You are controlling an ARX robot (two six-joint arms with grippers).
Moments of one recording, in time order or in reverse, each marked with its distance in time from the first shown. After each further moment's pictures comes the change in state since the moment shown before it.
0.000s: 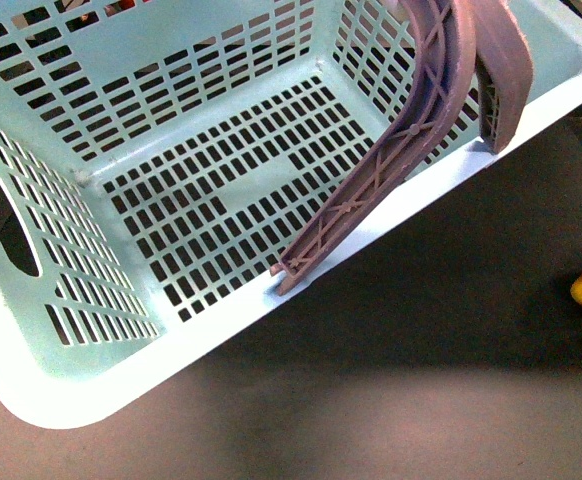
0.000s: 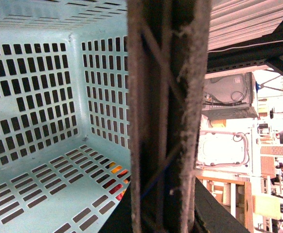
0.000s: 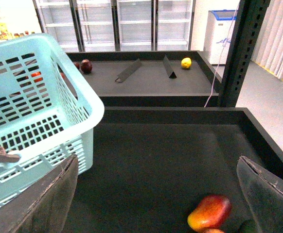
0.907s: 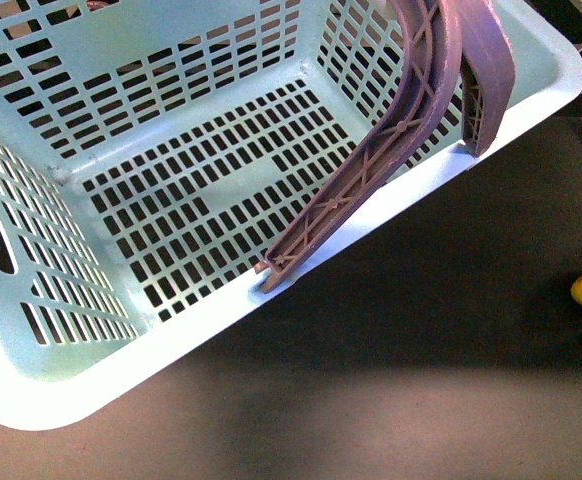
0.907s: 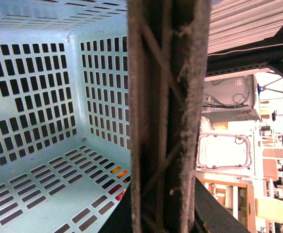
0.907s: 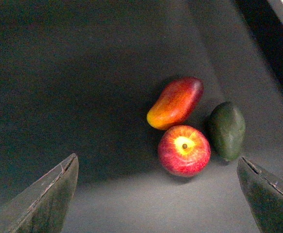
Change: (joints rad) left arm 0.000 -0.001 0.000 0.000 -0.006 0.006; right arm -0.280 1.643 0.277 0.732 -0.019 -0.039
